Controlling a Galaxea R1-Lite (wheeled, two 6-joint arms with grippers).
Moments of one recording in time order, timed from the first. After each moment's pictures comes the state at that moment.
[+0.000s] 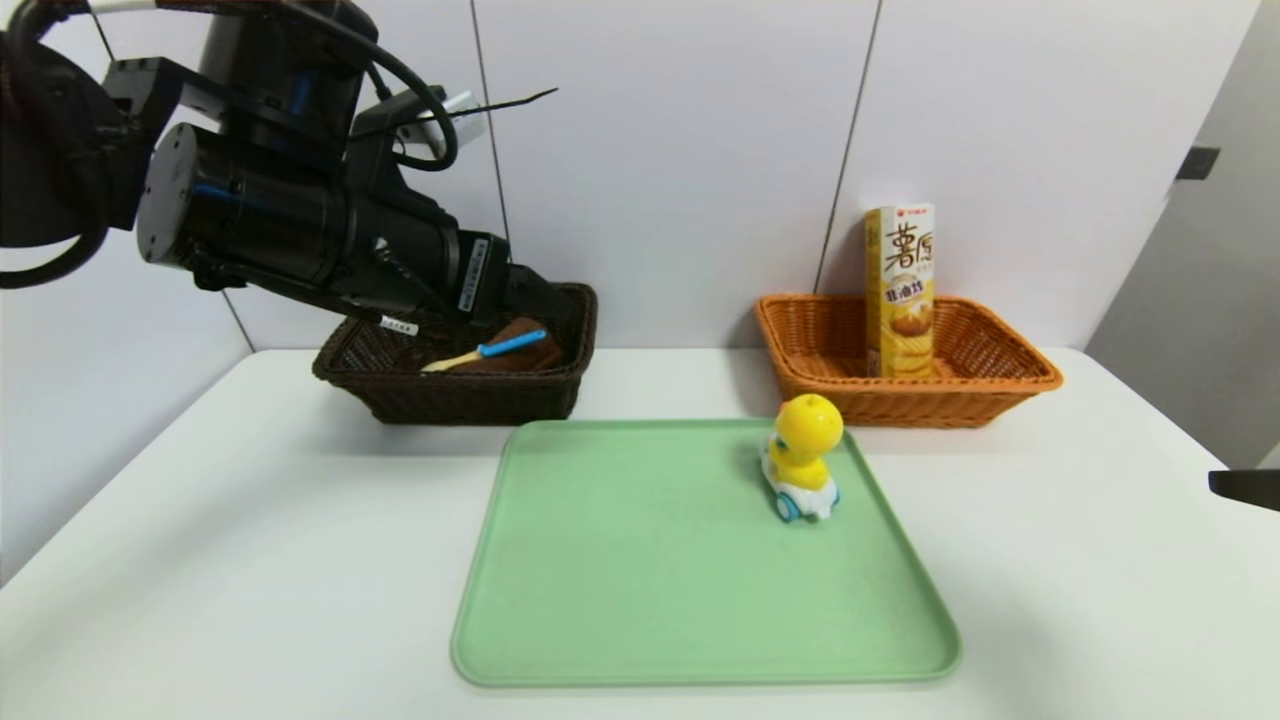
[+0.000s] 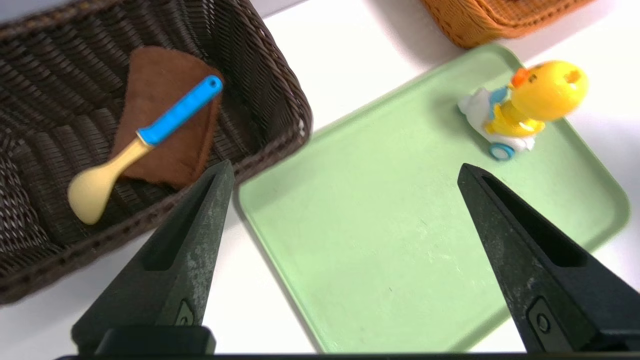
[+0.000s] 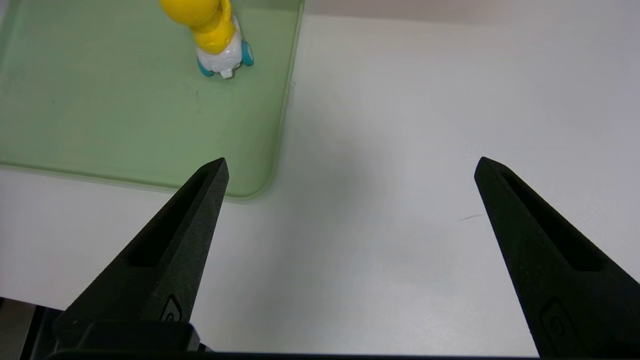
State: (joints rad) left arm -0.47 1.69 -1.62 0.43 -0.11 -0.04; right arm -0.05 1.05 -1.09 0.68 0.22 -0.06
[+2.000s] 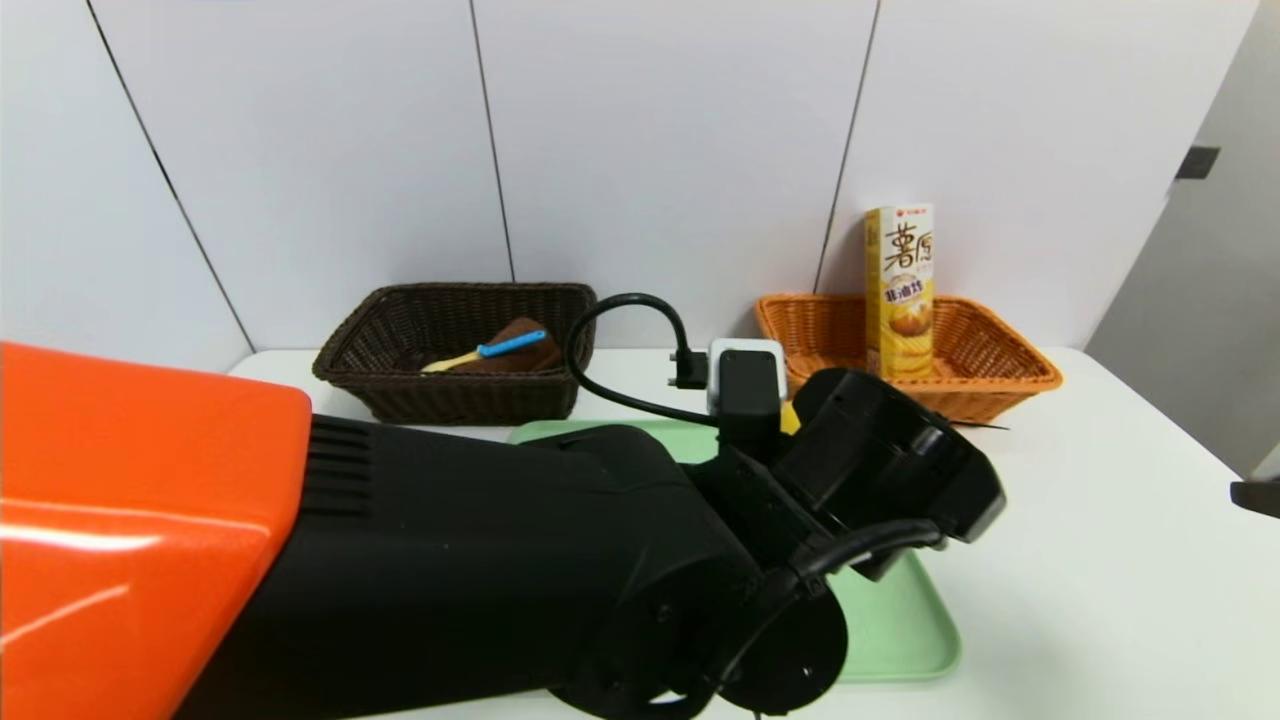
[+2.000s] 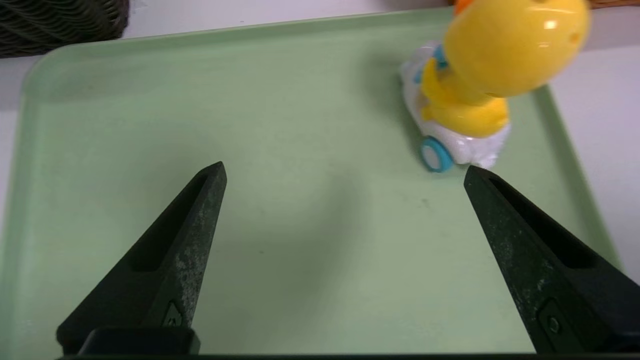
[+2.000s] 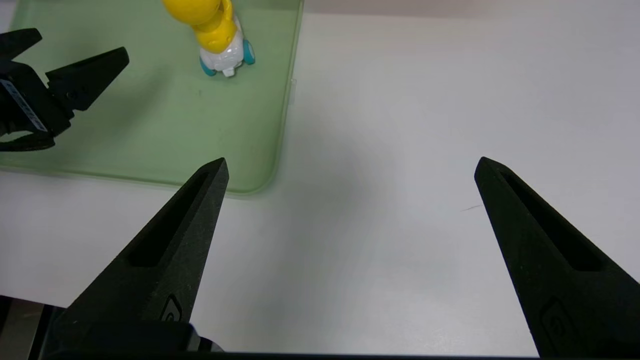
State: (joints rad) left arm -1.12 2.05 -1.53 0.19 0.78 -0.65; right arm -0.05 1.00 -1.07 0.69 0.21 -0.04
